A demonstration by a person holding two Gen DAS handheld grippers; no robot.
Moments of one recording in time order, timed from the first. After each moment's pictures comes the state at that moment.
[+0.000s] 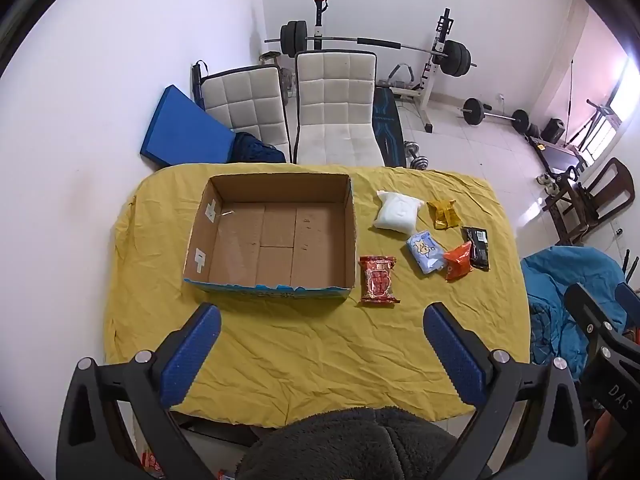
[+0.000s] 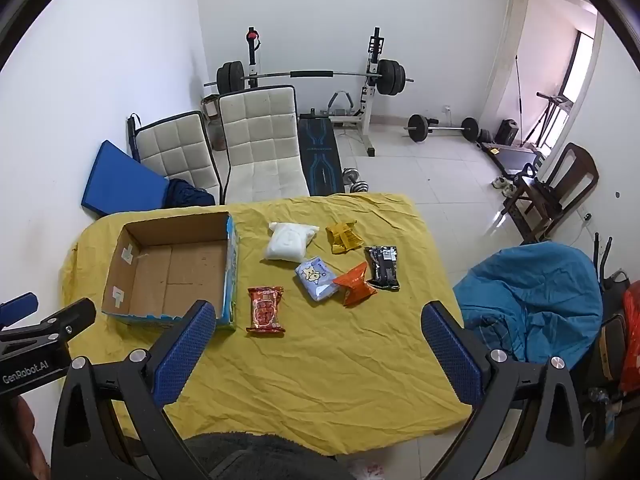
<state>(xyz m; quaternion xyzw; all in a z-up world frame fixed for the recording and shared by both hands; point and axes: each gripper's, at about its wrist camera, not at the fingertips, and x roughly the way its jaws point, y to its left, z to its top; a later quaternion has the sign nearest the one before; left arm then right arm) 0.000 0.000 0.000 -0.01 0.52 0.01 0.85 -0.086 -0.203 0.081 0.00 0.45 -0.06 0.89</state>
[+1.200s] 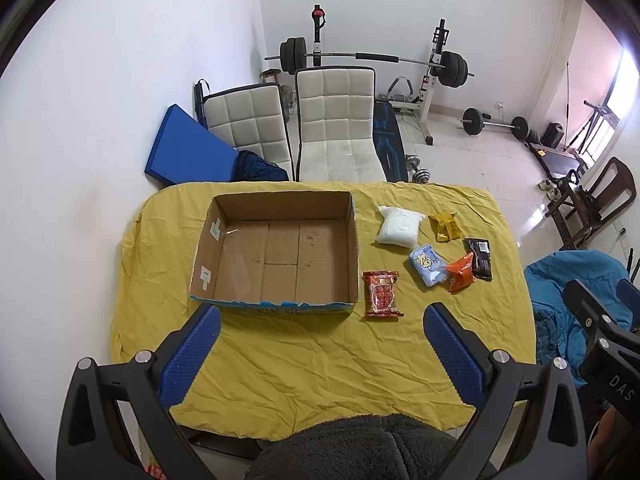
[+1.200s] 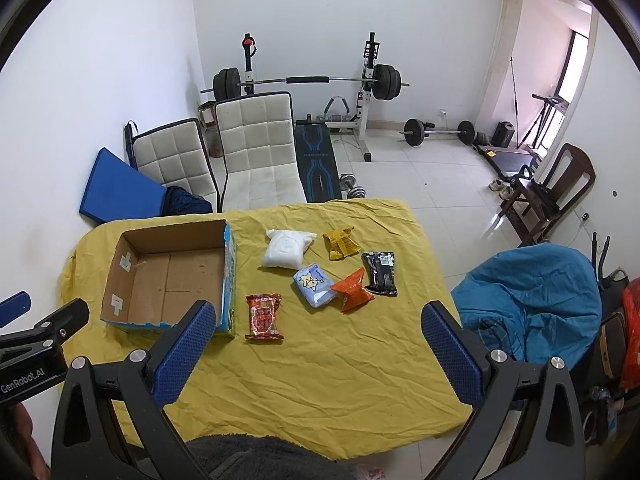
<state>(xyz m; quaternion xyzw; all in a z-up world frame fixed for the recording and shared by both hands) 0.003 -0.001 0.011 0.00 0.49 0.01 0.87 -0.085 -0.207 0.083 0.00 0.44 -0.07 0.90</state>
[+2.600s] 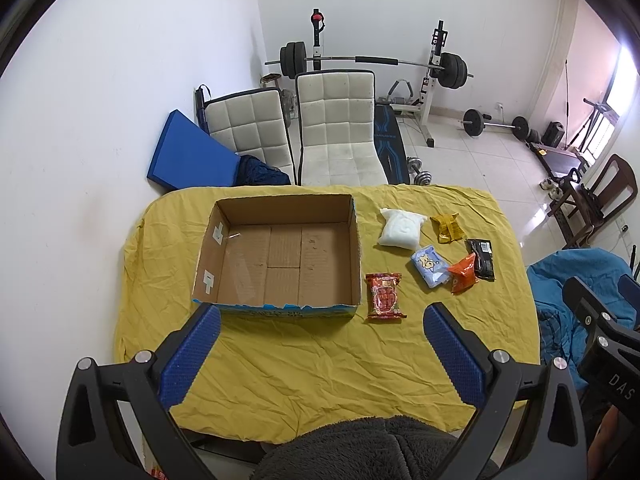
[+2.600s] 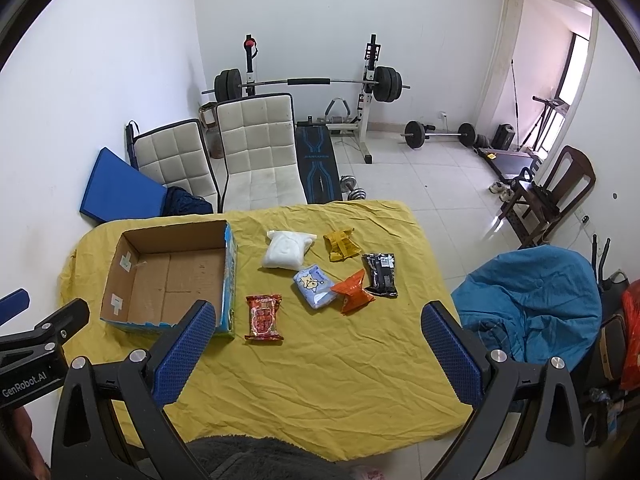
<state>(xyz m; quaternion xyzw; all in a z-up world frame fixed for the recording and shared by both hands) 0.003 -0.001 0.012 0.01 0.48 0.01 0.88 -0.087 -0.202 0.087 0.00 0.44 -0.07 0.90</state>
